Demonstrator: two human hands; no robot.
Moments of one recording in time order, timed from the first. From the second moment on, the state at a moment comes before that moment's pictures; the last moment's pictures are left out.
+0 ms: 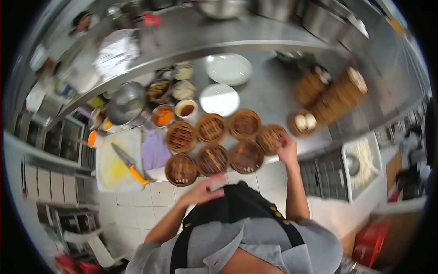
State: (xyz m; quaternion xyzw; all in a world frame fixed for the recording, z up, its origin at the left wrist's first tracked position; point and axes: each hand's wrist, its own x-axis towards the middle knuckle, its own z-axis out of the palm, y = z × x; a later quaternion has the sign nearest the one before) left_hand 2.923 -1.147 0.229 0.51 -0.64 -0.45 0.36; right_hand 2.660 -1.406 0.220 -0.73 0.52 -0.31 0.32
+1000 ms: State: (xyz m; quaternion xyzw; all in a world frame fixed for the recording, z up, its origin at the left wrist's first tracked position) left_hand 3.294 -1.076 0.556 0.73 -0.43 0.33 0.41; right_hand 2.853 -1.193 0.321 -0.72 0.18 -0.06 0.67
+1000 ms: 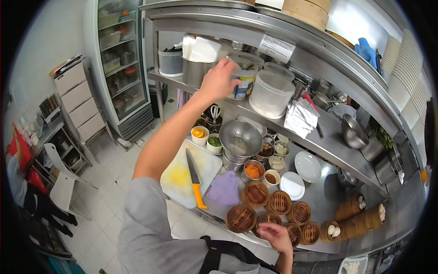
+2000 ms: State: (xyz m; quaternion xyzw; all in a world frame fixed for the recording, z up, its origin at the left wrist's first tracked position) left_hand 3.234 -1.020 0.559 0.65 -0.53 0.33 0.44; right_hand 3.151 -1.219 0.642 -0.80 -0.36 -0.45 -0.19
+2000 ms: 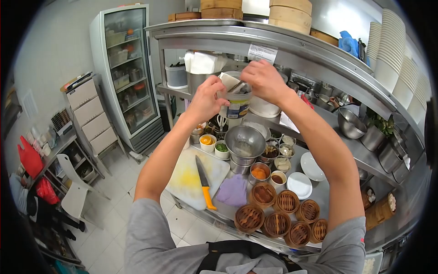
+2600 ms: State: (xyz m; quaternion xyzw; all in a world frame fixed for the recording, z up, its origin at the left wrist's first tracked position) left_hand 3.071 -1.070 0.289 0.20 -0.23 -0.59 0.75; right_hand 2.928 -1.214 0.276 -0.60 0.22 -0.24 0.73
